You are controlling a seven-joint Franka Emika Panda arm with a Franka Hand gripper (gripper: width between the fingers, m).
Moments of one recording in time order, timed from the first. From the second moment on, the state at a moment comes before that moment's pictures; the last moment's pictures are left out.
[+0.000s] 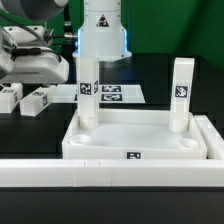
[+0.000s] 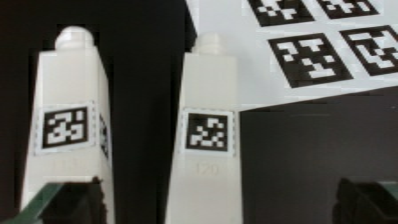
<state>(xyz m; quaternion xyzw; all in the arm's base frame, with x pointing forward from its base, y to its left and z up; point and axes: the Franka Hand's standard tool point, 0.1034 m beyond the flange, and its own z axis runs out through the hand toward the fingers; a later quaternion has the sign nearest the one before) 0.422 -0.165 0.057 -0.87 0.11 0.47 0.11</state>
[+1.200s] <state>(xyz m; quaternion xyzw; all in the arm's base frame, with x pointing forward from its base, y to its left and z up) 0.412 -0.164 0.045 -0.84 0.13 0.52 0.10</state>
